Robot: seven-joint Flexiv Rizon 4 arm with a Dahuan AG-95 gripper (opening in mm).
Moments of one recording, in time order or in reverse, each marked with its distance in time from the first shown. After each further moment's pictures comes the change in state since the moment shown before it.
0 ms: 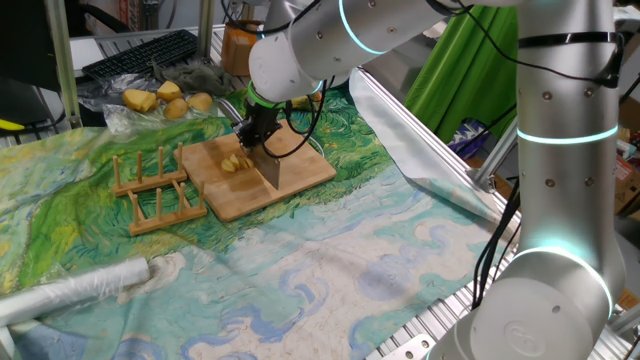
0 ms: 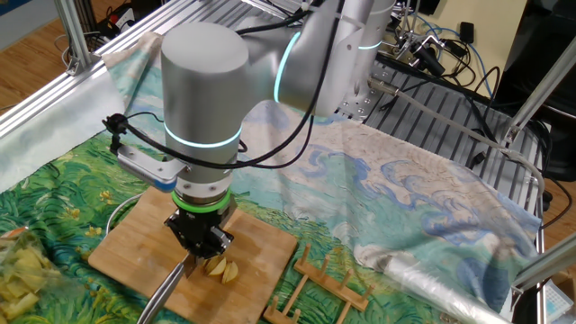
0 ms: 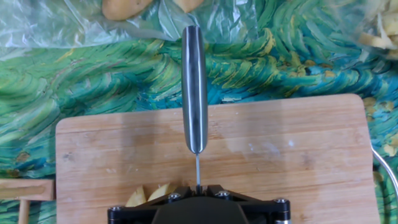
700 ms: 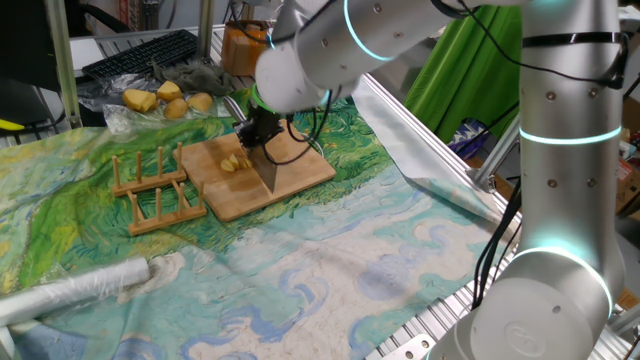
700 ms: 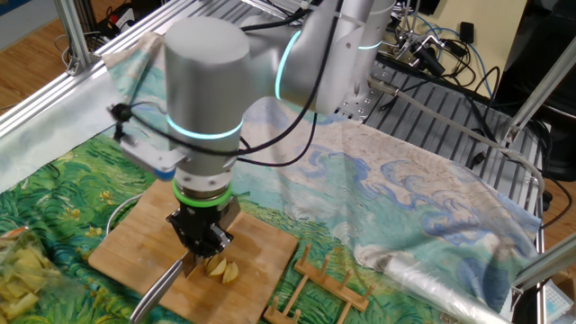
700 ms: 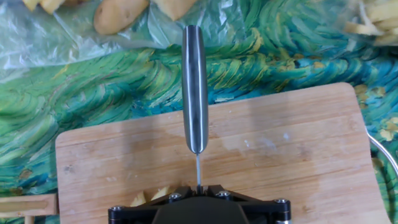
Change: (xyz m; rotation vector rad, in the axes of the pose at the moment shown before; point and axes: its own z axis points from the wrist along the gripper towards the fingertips) arm 0.000 0.001 -0.002 -0.014 -0.084 0.093
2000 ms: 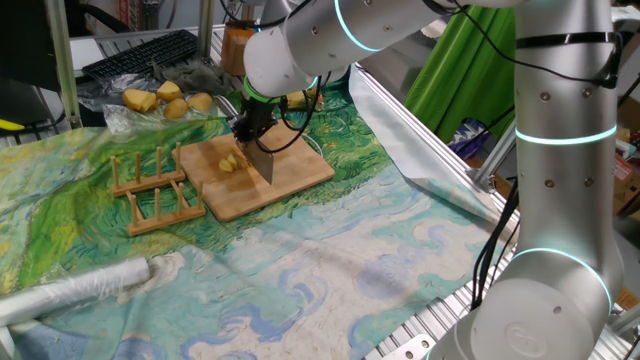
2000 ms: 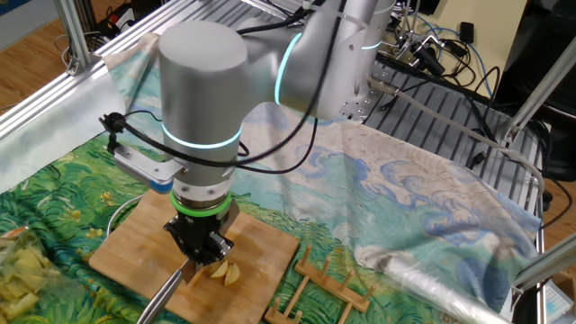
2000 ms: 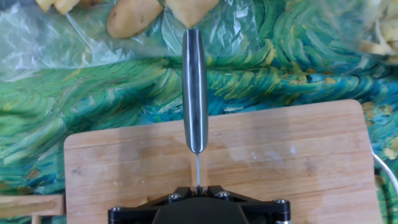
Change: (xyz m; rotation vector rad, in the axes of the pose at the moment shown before) arm -0.012 0.007 -0.008 0.003 0.069 -0.066
